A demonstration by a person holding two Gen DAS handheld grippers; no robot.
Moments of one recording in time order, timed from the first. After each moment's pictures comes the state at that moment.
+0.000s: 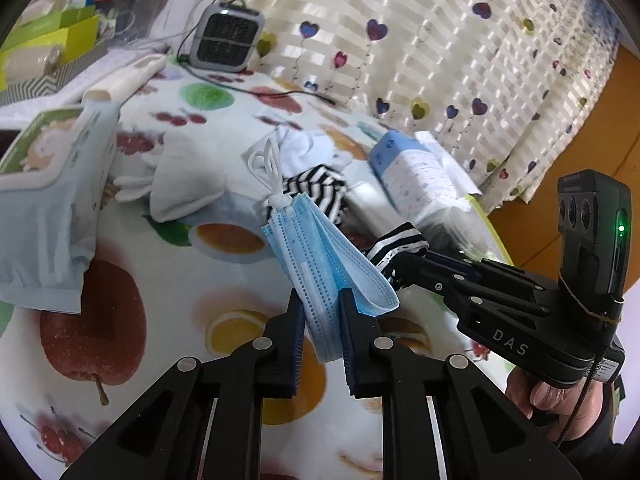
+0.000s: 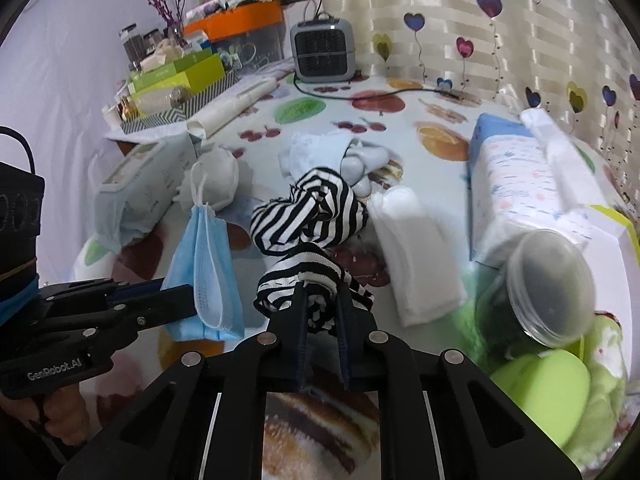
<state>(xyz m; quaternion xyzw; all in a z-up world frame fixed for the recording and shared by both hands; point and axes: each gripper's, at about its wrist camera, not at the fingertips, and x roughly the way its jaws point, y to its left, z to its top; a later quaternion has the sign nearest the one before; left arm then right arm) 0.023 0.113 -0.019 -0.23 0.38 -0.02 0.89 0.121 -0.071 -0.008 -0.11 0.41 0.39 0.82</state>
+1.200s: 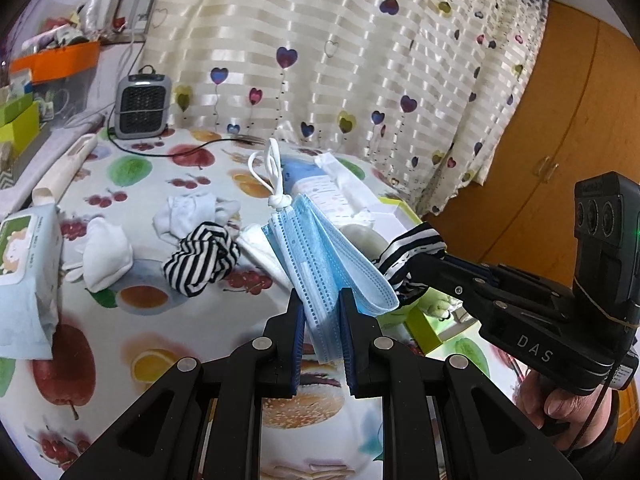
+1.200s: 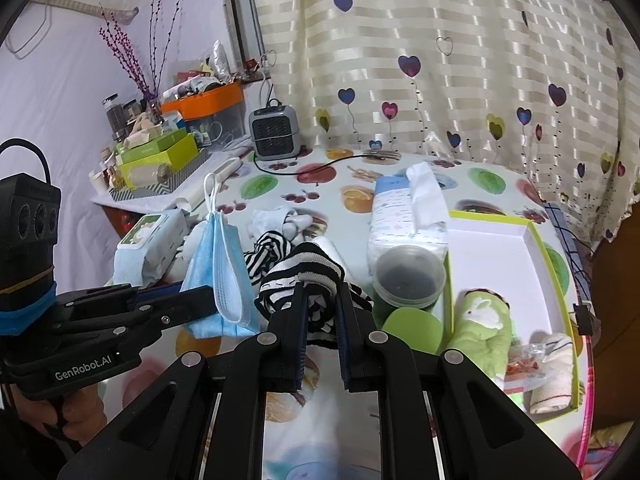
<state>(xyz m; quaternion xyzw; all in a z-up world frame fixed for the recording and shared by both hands) 0.017 0.038 0.047 -0.16 0.33 -0.08 0.93 0.087 -0.163 0.059 -0.05 0.33 0.33 0.88</state>
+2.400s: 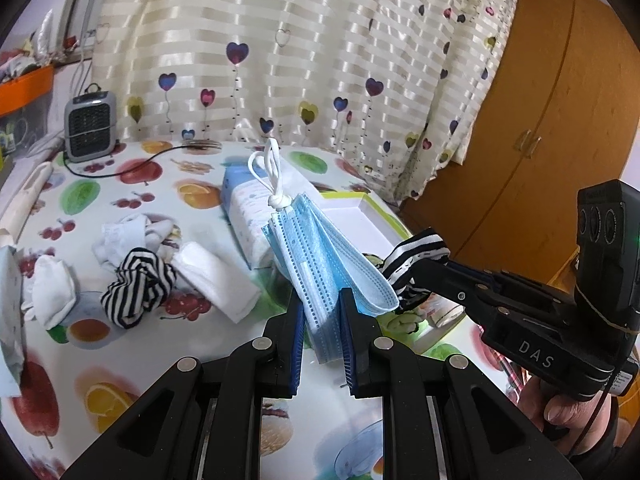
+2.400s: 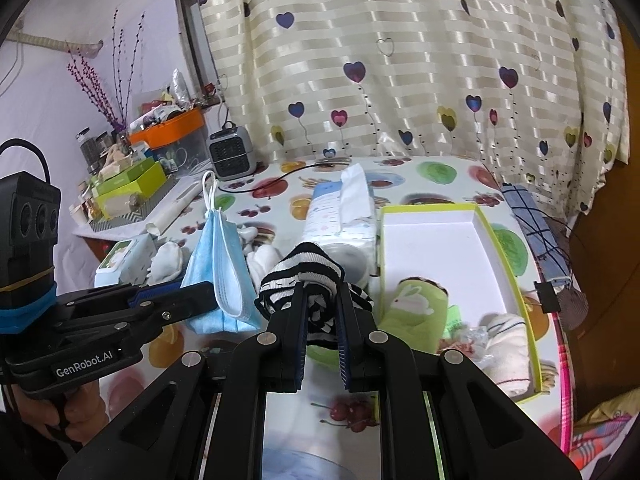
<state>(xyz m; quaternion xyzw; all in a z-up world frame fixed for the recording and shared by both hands) 0.053 -0.022 0.057 -0.12 0.35 -0.12 0.92 0.104 -0.226 0.061 0.00 0.33 0.28 0.90</state>
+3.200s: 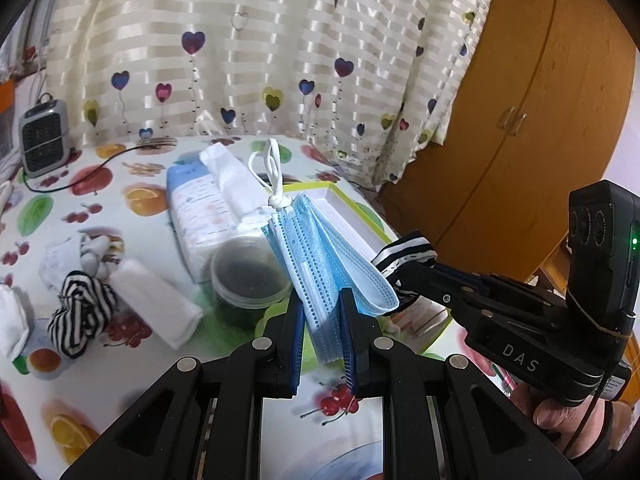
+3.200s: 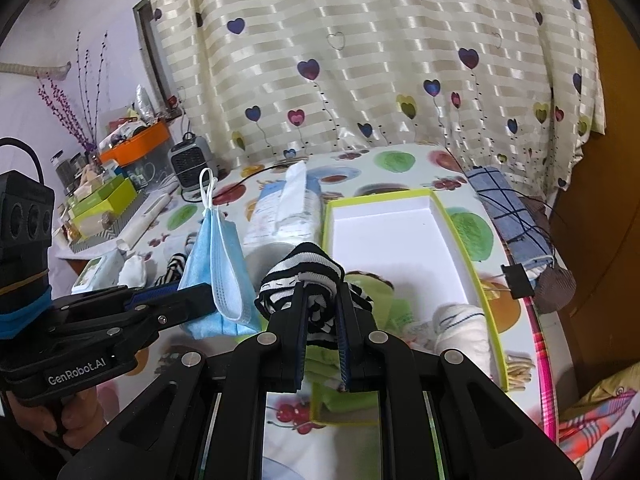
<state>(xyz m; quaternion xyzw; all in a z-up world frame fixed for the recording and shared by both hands) 0.092 -0.070 0.050 -0.09 0.36 -0.17 0.91 0.129 -0.269 0.046 0.03 0.35 0.24 0.91</state>
